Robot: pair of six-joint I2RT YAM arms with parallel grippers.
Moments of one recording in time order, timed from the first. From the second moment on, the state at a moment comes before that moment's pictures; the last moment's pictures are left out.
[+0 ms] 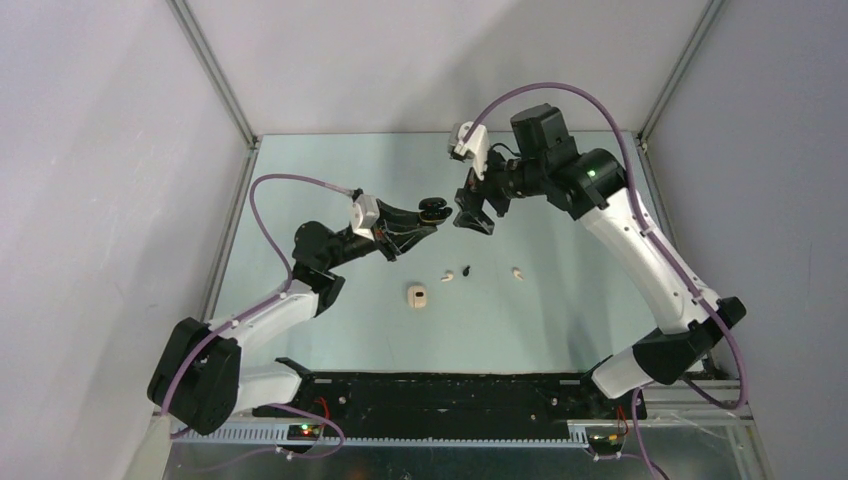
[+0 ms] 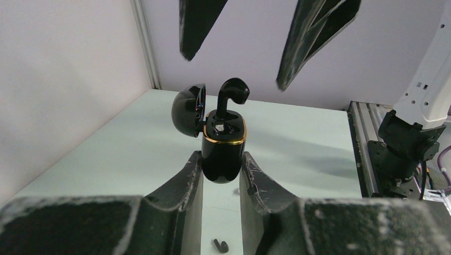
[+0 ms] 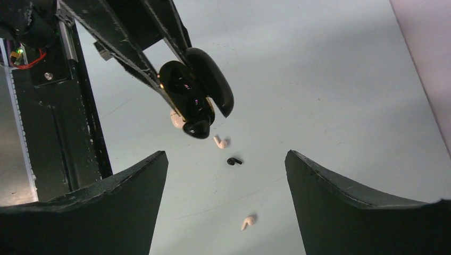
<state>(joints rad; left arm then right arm) -0.48 1.21 0.57 0.99 0.76 -0.20 0.62 1.49 1.83 -0.97 -0.50 -0.48</state>
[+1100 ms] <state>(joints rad) -0.47 1.21 0.58 0.99 0.75 -0.20 0.62 1.67 2.00 -1.05 -0.49 -0.49</state>
